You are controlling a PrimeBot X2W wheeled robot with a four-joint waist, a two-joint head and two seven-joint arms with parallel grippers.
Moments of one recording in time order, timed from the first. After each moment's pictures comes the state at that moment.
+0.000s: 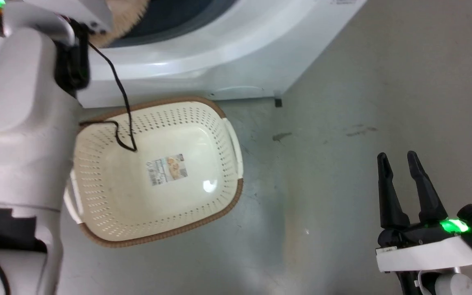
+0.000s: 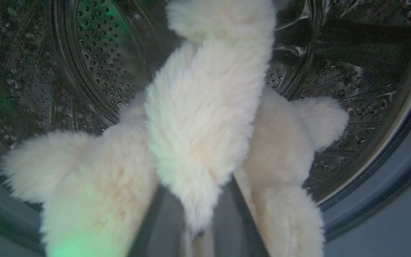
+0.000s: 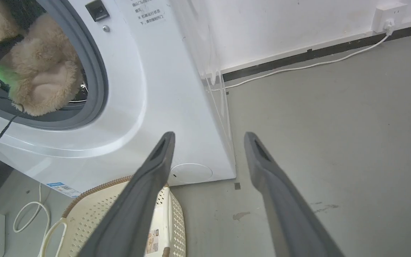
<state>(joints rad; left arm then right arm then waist) -1.16 0.26 -0.23 0.74 -0.44 0.05 -0.25 -0.08 -0.05 0.06 -0.05 0.39 0.13 -0.26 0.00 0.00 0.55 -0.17</state>
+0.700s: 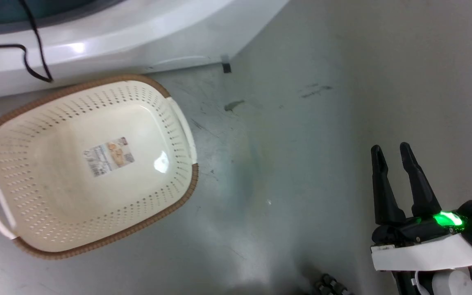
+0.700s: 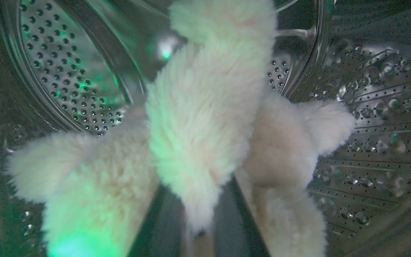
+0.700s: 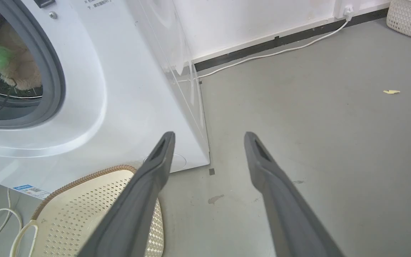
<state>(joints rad) -1.43 0.42 -0.28 0.79 -0.33 0.04 -0.18 -0.09 -0.05 0.10 -0.11 0.45 0.13 -0.26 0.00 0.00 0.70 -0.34</state>
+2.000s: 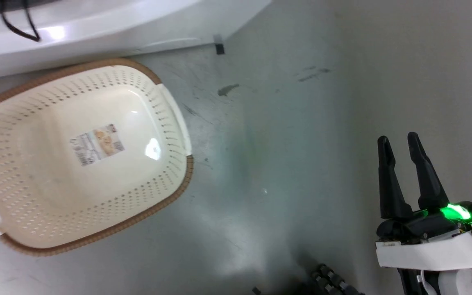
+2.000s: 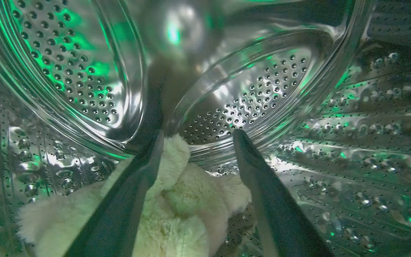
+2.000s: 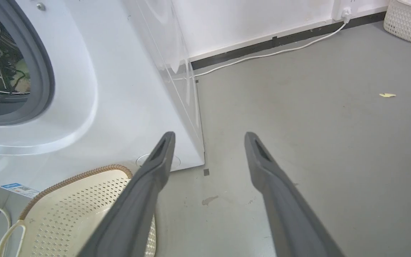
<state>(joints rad) -1.60 0.41 -0.28 0.90 -0.42 0.02 -0.14 -0.10 -0.05 0.10 -0.17 0.44 0.13 -0.26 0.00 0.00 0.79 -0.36</state>
